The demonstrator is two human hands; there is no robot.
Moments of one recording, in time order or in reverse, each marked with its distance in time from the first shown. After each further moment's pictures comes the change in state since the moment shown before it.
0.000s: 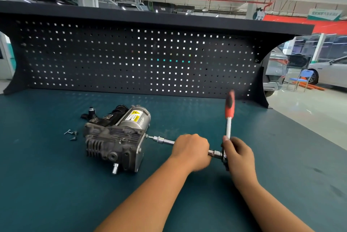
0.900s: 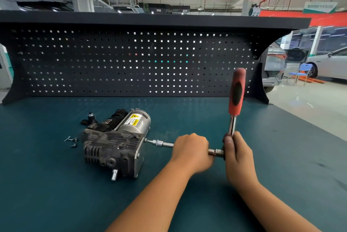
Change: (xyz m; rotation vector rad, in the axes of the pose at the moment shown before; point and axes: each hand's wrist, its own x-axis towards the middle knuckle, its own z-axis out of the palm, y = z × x) left_hand -0.002 -0.003 -0.002 -0.023 0.077 -0.036; right_hand -0.009 -0.008 0.007 -0.140 0.030 -0.341
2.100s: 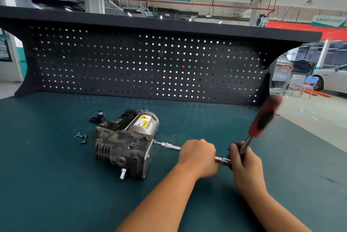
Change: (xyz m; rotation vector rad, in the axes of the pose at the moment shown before) left_hand -0.002 -0.005 0.000 -0.005 -0.041 0.024; right_hand -0.001 0.000 0.000 -0.050 -0.030 0.101
